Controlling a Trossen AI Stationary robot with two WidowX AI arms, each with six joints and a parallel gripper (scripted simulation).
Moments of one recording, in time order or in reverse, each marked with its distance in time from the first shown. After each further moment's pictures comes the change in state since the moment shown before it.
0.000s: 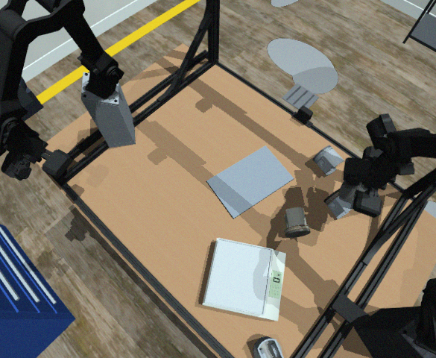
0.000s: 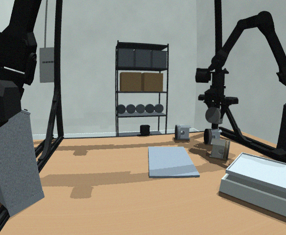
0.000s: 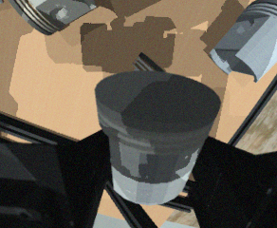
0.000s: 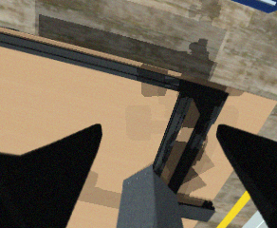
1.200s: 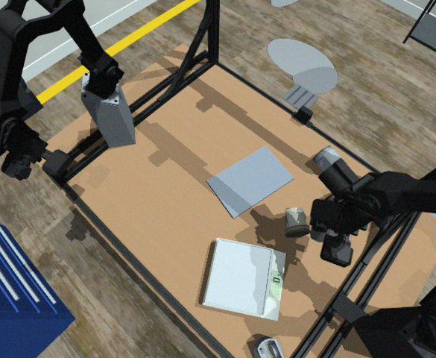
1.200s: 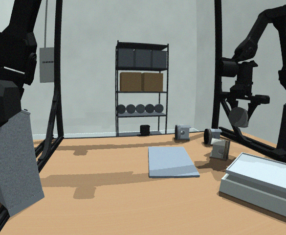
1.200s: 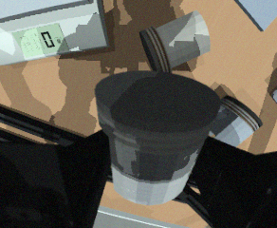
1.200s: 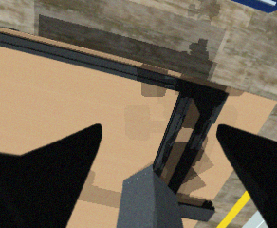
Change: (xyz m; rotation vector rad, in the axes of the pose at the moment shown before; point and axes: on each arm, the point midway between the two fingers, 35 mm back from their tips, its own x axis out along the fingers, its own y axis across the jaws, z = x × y) left arm -0.021 0.149 0.054 -0.002 0.000 -0.009; right arm 0.000 0.000 0.000 0.000 0.000 0.000
